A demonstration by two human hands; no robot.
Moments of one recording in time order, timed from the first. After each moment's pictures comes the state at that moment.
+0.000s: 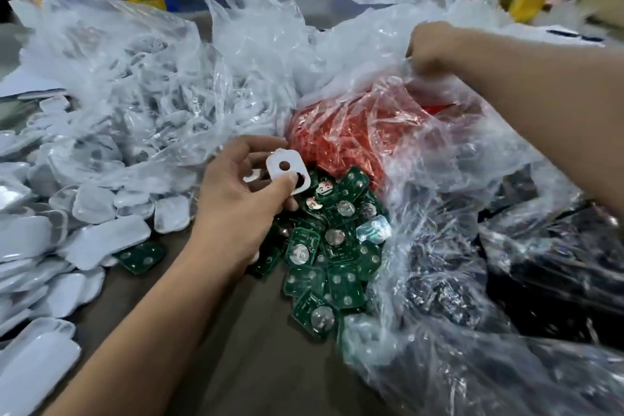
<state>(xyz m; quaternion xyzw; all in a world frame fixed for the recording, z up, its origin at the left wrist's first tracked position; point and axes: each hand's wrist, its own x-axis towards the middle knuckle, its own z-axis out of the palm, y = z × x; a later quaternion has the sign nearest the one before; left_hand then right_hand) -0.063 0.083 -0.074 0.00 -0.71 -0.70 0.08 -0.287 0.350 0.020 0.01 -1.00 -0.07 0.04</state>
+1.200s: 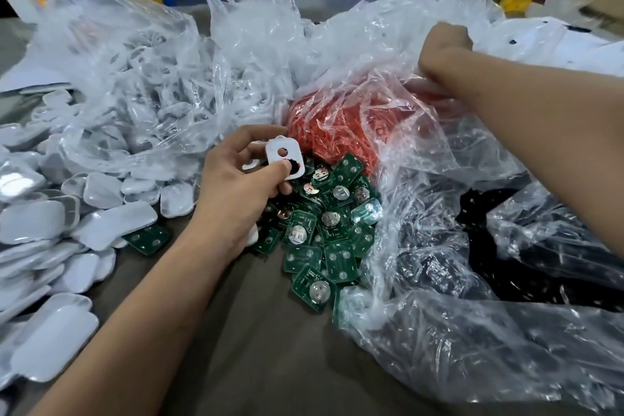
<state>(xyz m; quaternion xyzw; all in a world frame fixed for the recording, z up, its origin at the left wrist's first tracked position) -0.059 0.085 -0.066 0.01 -0.69 -0.72 0.07 -0.294 0.375 -0.010 -0.18 -0.97 0.01 0.14</state>
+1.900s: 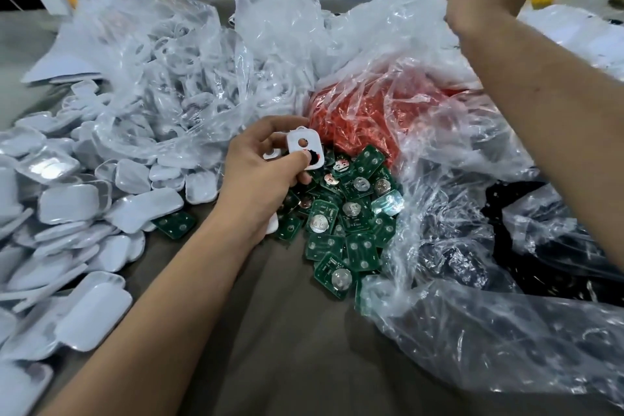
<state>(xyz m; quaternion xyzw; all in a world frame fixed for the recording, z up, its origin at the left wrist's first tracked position) -0.060 0.084 -0.064 0.01 -0.69 -0.72 0.07 -0.242 0.339 0.039 -0.13 -0.83 0.41 0.36</state>
